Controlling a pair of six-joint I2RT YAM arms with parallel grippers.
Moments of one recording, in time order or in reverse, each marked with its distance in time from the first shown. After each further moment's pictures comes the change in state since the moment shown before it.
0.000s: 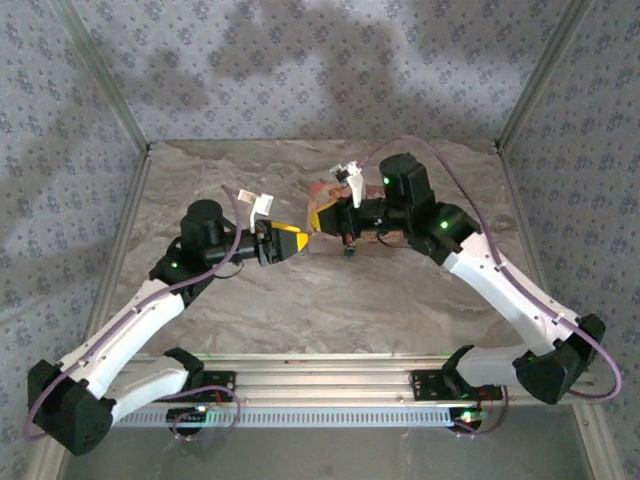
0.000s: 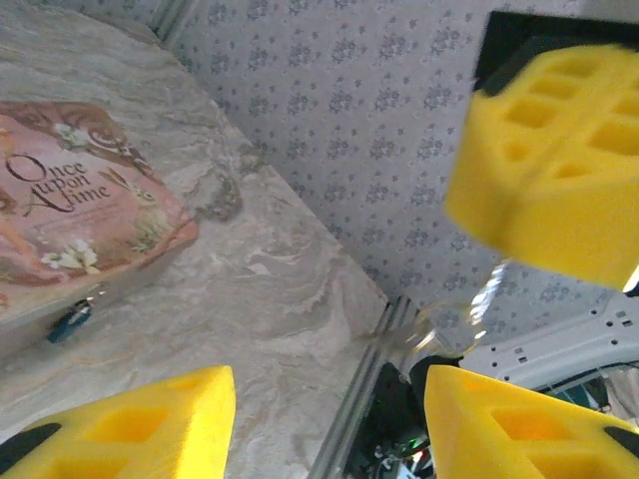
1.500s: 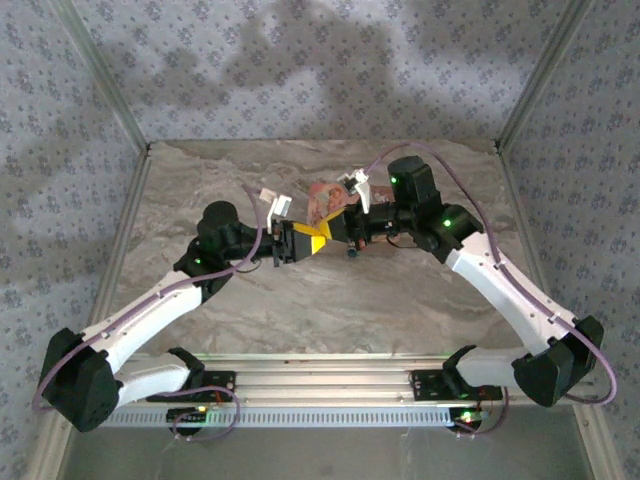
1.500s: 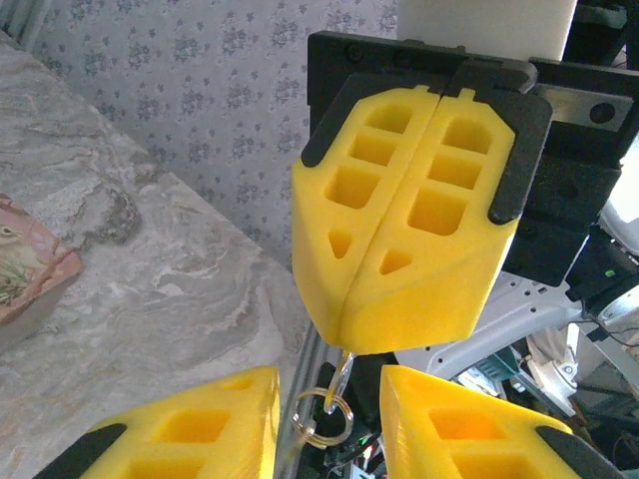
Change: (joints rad) left arm -0.083 0.130 -0.045 0.359 0.119 -0.101; right arm -0.088 -0.024 -0.109 0.028 -0.166 -0.068
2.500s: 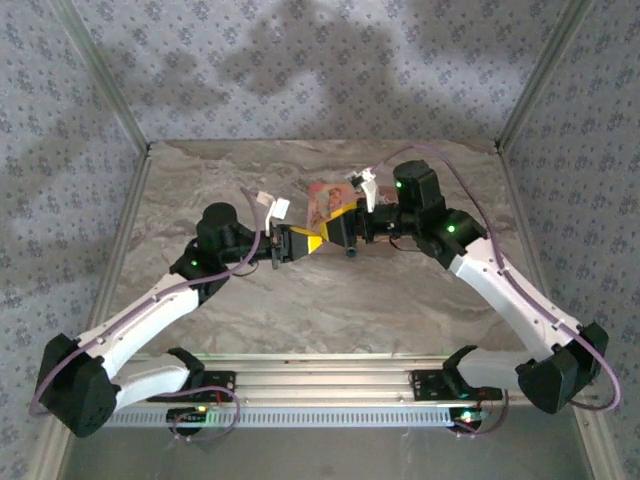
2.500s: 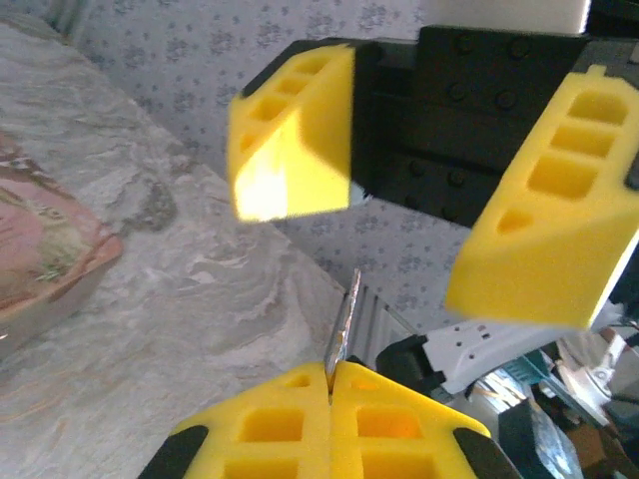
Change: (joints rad) left arm 0.017 -0.038 -0.013 -0.105 -0.054 0.066; right arm -0.017 -0.047 -0.055 0.042 0.127 0.088
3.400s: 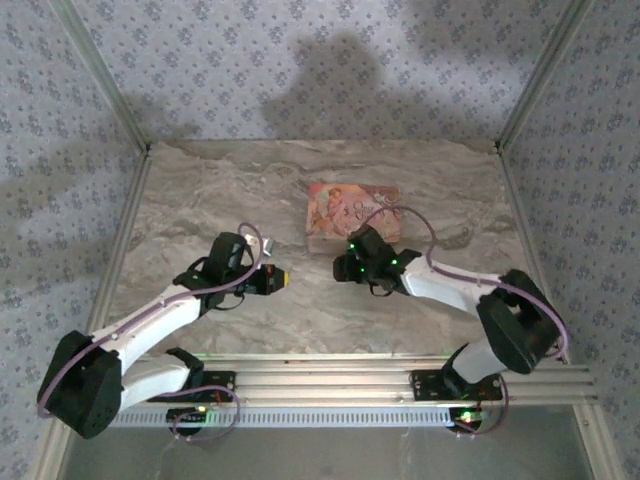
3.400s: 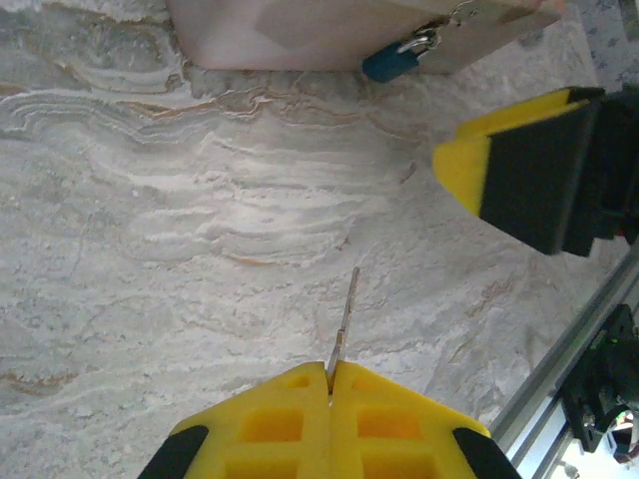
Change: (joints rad) left arm 0.065 0.011 -0.224 -0.413 -0.348 0.110; right arm 0.147 0.287 -0.430 0.222 0.695 0.369
